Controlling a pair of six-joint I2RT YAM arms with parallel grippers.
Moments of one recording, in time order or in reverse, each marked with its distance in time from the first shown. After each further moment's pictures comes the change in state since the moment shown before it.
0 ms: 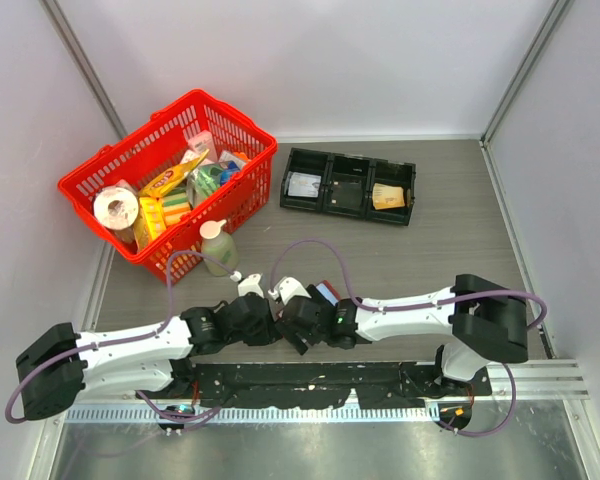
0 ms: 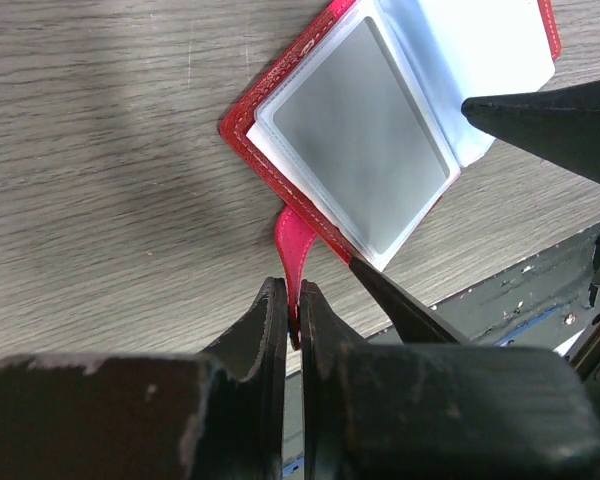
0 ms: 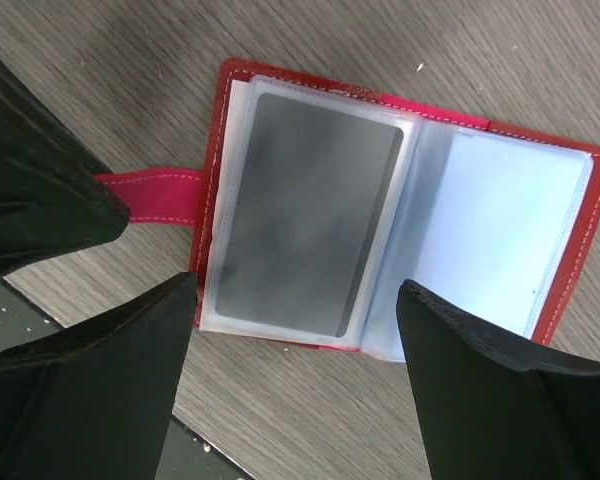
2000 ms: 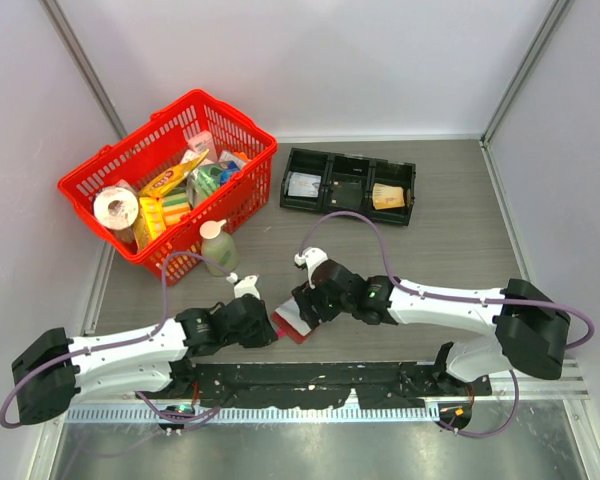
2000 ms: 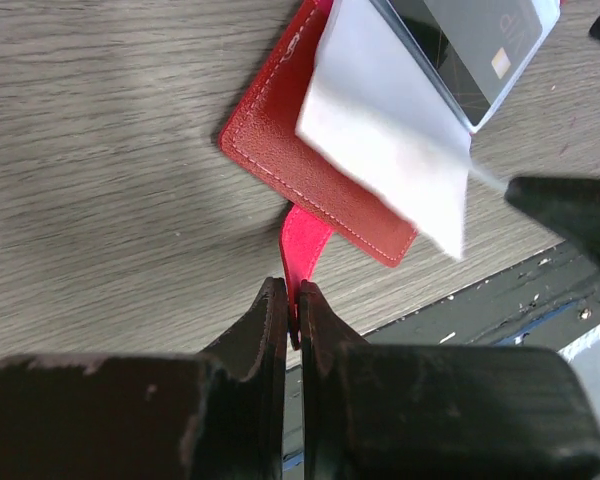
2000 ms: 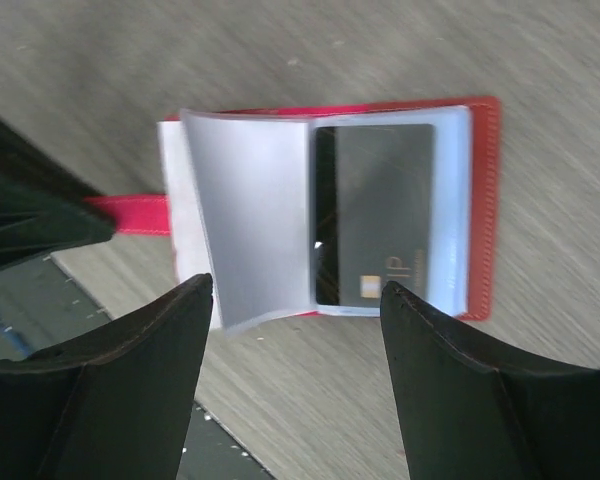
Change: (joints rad) left arm 0.000 -0.046 -0.010 -0.053 -0.002 0.003; right arm -0.226 -0.205 -0.060 0.017 -0.208 -0.001
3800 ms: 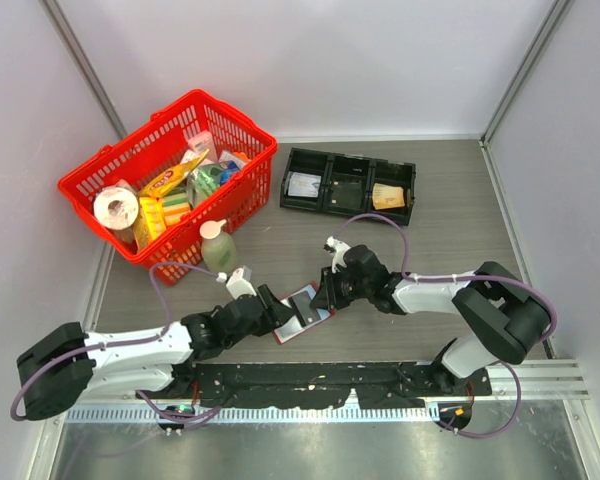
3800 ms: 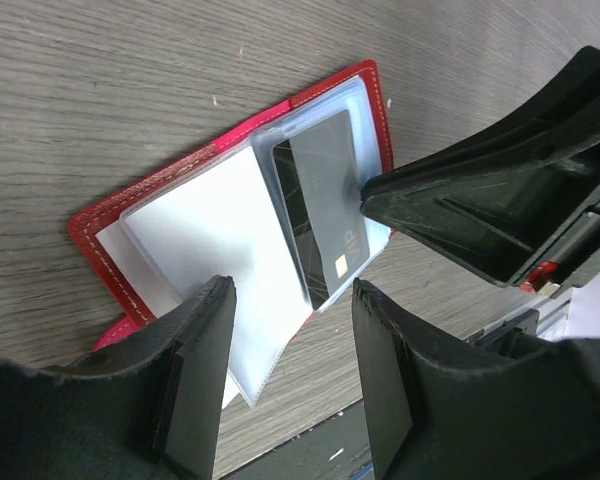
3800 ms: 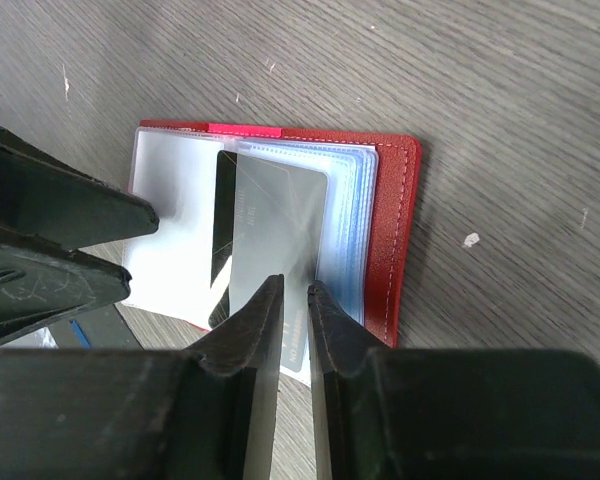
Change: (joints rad) left arm 0.013 0.059 -0.107 0.391 -0.178 -0.210; right arm -0.328 0.143 -0.242 0.521 -0.494 0.183
